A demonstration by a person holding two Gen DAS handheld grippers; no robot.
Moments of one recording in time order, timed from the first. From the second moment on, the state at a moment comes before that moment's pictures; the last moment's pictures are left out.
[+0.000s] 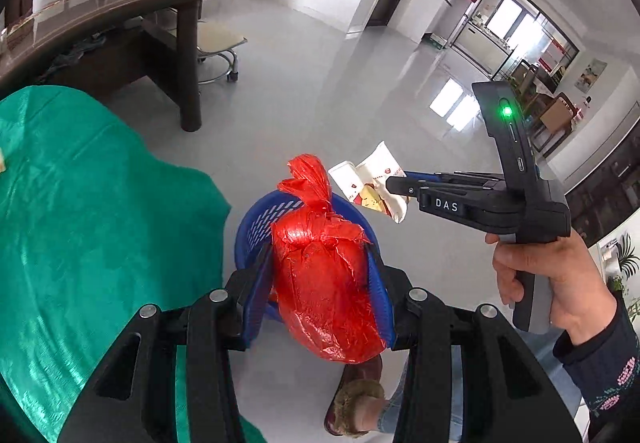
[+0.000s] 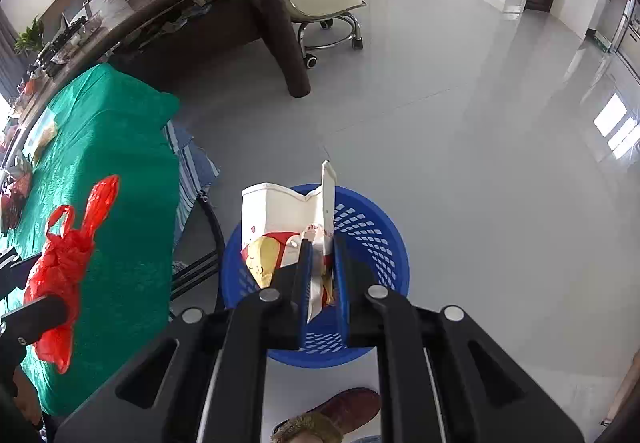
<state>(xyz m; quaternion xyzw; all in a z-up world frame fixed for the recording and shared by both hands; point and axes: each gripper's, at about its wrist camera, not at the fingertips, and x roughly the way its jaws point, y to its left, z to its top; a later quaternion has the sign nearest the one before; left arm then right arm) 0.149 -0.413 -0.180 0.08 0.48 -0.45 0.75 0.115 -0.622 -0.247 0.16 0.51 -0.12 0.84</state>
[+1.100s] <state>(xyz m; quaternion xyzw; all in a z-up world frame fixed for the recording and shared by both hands) 0.109 -0.388 -0.145 0.10 0.35 -0.35 0.86 0.098 -0.603 -0.172 0.12 0.33 -0.11 0.93</state>
